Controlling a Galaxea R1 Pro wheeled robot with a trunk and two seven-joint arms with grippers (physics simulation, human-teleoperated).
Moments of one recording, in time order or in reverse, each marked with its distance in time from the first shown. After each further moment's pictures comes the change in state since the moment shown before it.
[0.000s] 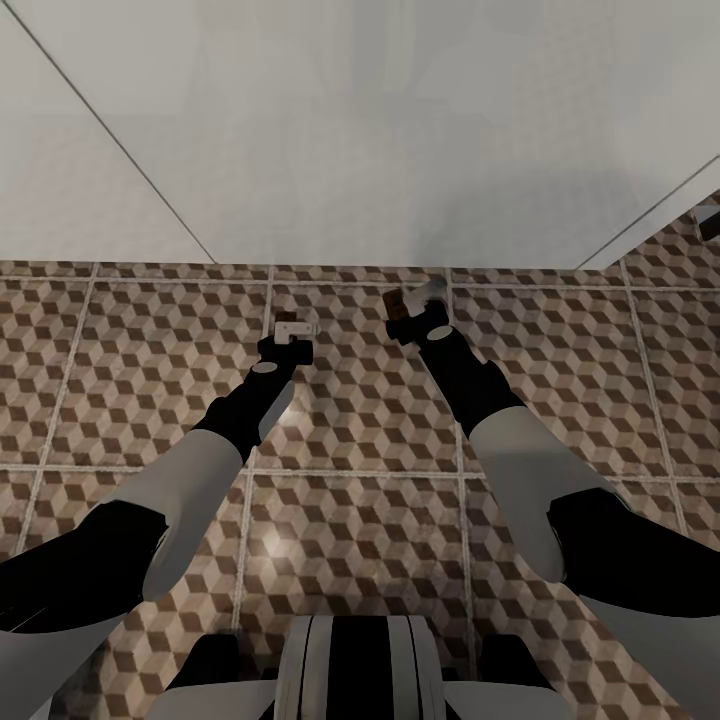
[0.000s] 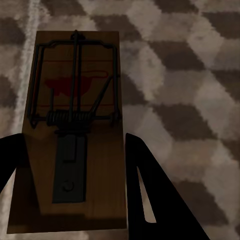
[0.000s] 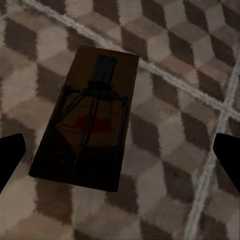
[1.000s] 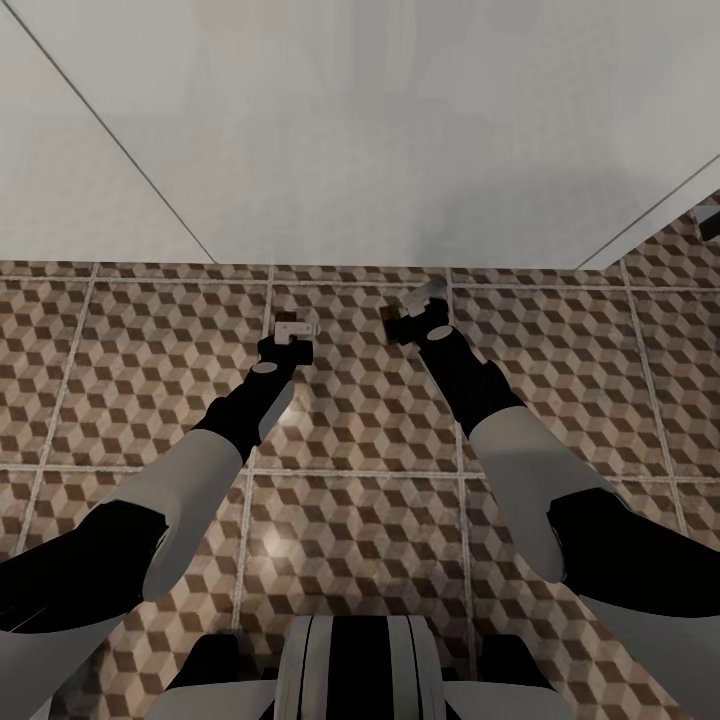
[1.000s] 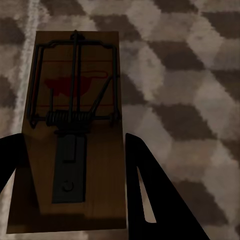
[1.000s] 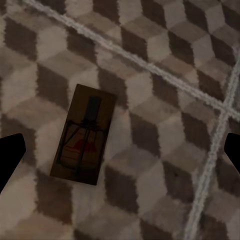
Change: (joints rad) left arm 0.000 0.000 -0.001 0.000 0.000 0.000 0.000; right arm 0.000 0.000 -0.001 0.000 0.000 0.000 0.000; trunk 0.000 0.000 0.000
